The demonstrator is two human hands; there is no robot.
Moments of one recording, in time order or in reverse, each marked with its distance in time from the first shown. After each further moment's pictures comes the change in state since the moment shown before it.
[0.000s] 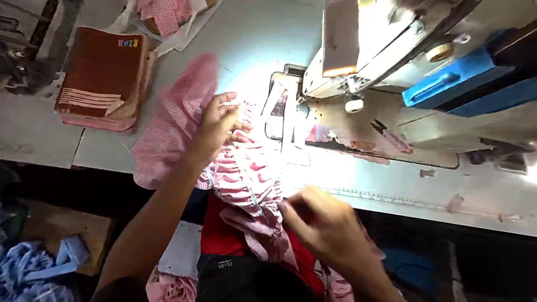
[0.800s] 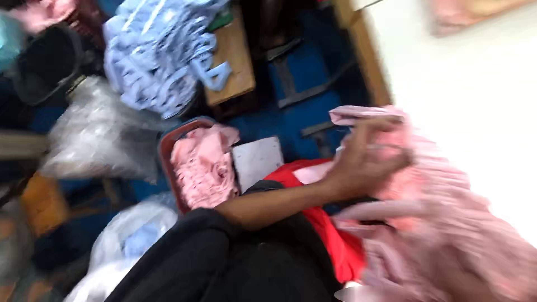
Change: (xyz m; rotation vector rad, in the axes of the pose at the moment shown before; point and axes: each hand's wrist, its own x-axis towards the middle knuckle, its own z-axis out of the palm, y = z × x) left_hand -0.212 -0.067 0.036 -0.301 0.841 0.503; right_hand -0.016 -0.099 -0.023 0.504 -0.540 -0.509
